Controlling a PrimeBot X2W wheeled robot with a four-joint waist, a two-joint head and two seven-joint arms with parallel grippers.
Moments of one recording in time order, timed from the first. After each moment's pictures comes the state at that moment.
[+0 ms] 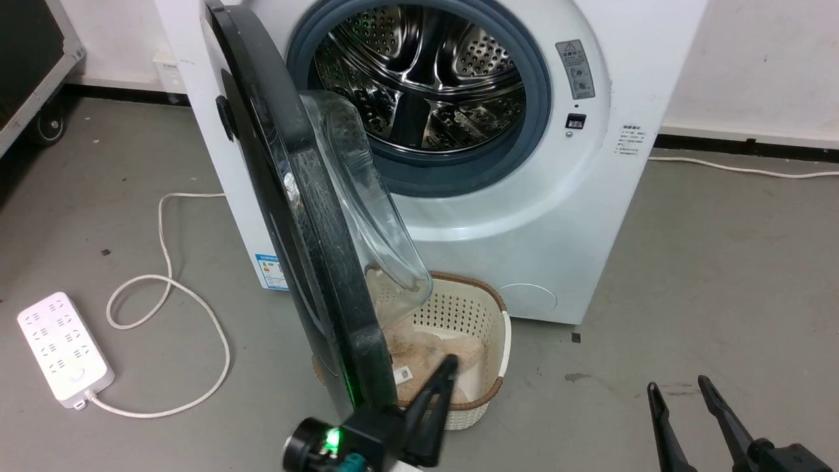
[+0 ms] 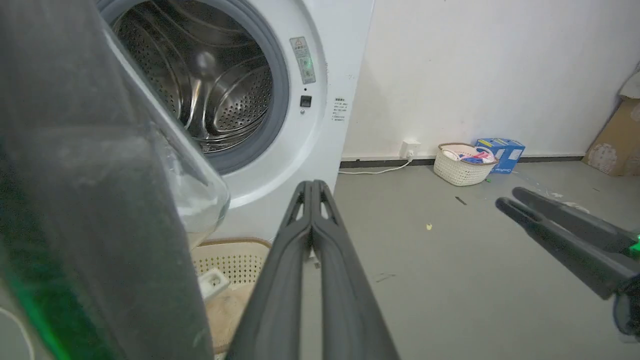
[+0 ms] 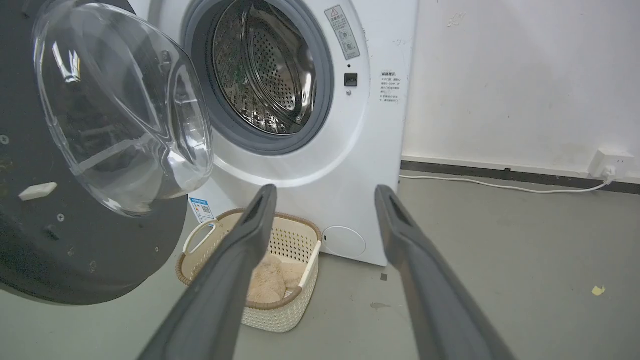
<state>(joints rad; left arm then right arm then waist) -0.01 0.05 -0.53 -0.05 -0.21 0.06 -0.11 0.17 -0.05 -0.04 0.03 0.10 0.13 -0.26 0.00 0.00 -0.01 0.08</state>
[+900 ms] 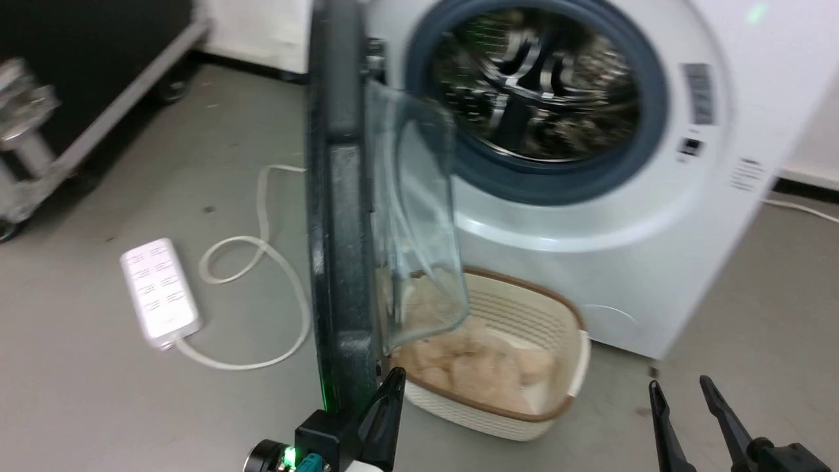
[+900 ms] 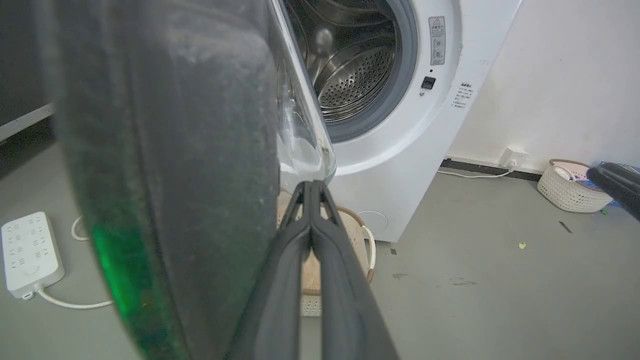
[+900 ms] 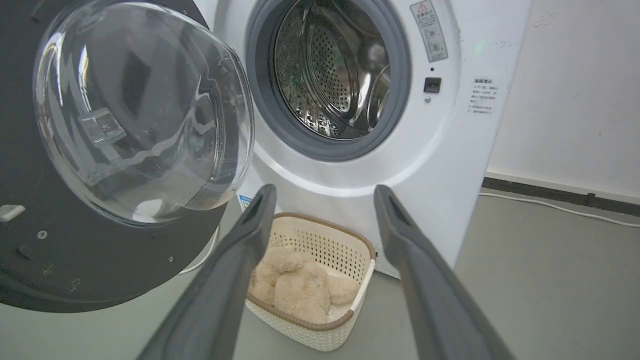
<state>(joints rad) 0.01 0.09 -0.45 0.04 -0.26 0.13 -0.12 0.17 -0.05 -0.03 0.03 0.12 0.13 -0.26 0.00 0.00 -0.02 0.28</state>
